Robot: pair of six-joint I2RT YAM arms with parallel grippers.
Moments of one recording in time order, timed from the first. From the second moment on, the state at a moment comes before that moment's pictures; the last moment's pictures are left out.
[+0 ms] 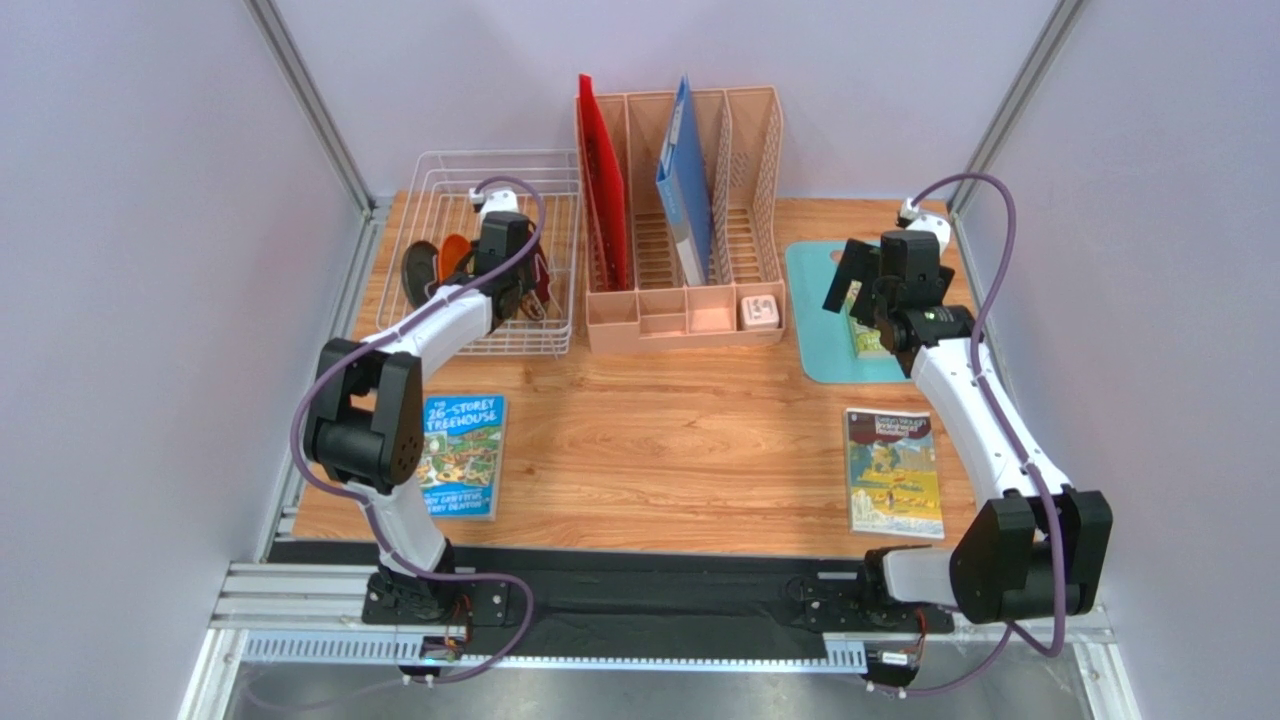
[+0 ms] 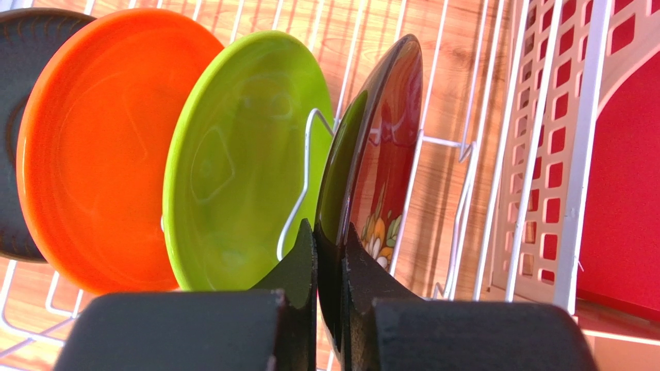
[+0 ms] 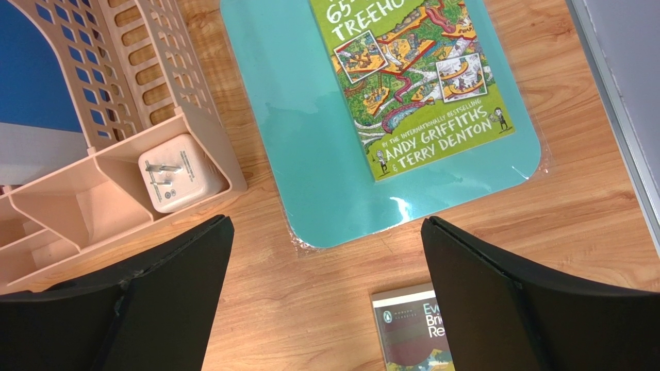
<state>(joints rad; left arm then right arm) -0.27 1.78 1.25 -0.07 -0.38 -0.27 0.09 1.31 1.11 -0.45 0.25 0.32</state>
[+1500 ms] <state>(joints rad) -0.44 1.15 0.79 -0.19 0.20 -0.54 0.17 1.04 0.77 -0.32 -0.35 0.47</state>
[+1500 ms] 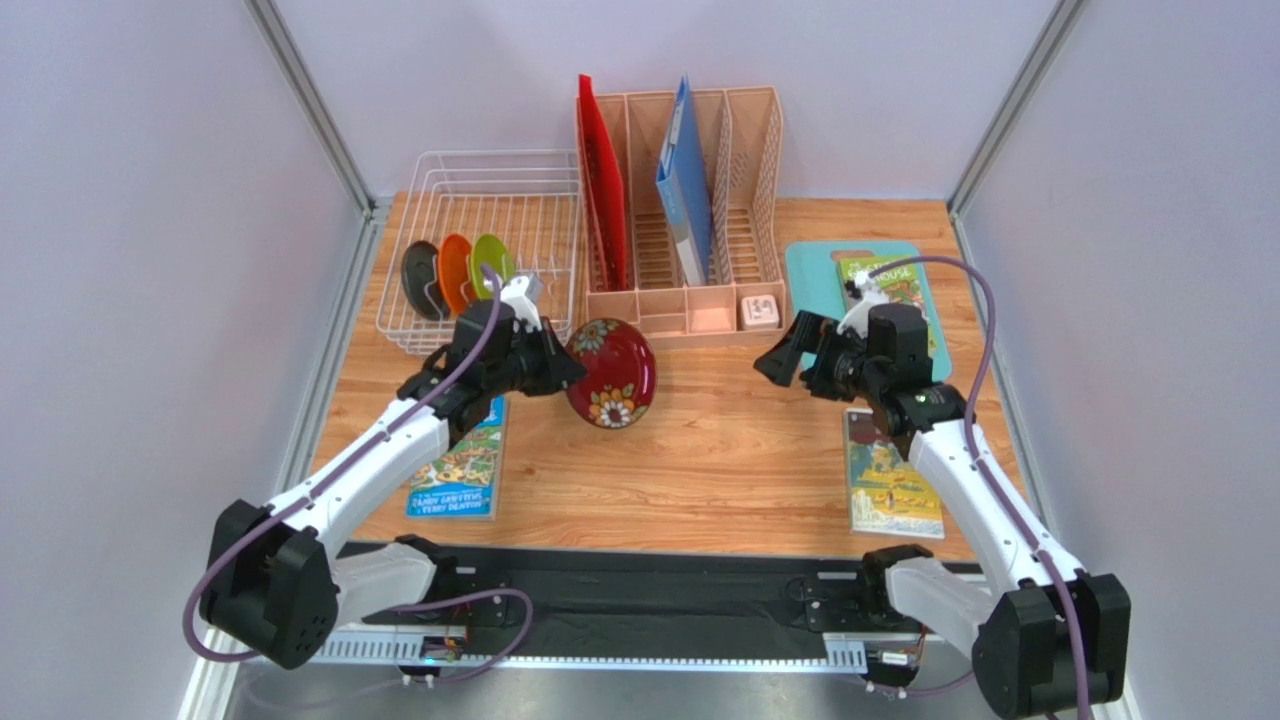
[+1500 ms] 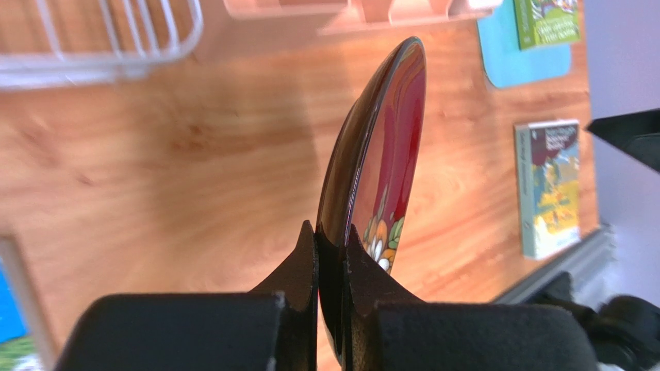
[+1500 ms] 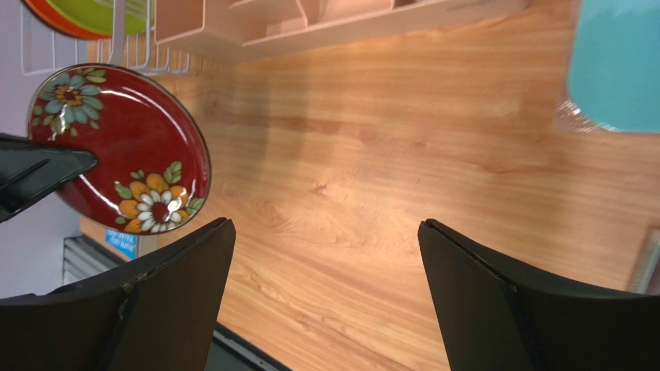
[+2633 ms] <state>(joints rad) -0.56 1.26 0.61 0.25 0.36 -0.85 0.45 1.34 0.61 0.27 -0.56 0.72</state>
